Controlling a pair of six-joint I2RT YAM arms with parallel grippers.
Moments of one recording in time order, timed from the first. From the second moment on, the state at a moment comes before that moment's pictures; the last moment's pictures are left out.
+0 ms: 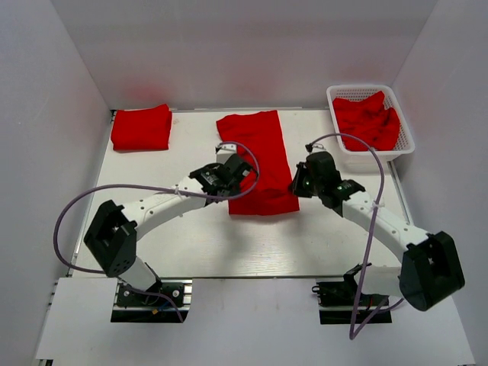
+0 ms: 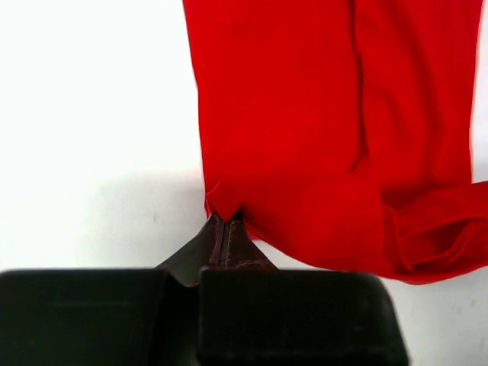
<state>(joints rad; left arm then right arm) -0.85 1.56 1.19 -0.62 -0.46 -0.75 0.52 1.24 0.81 -0.28 0.00 0.51</state>
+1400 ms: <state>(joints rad) -0.49 2.03 1.52 -0.43 -0.19 -0.52 0.35 1.94 1.34 -0.12 -0.13 0.43</state>
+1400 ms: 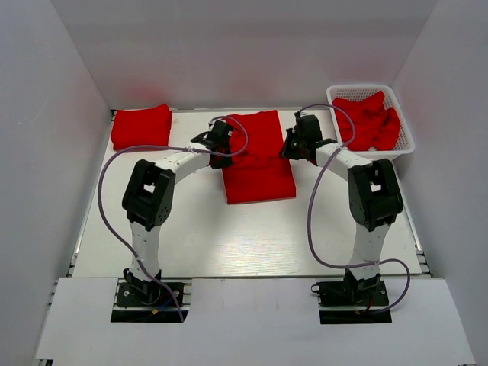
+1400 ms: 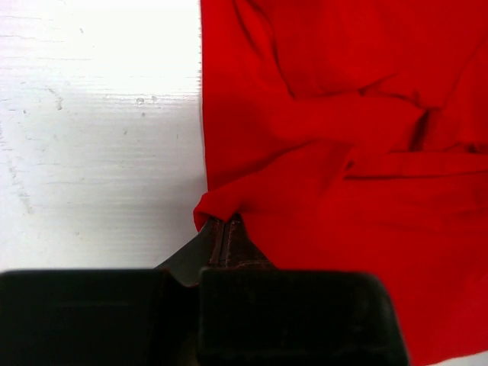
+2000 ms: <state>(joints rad) -0.34 2.14 1.85 -0.53 -0.16 -0.48 0.26 1.99 1.58 -0.20 -0.15 0.41</state>
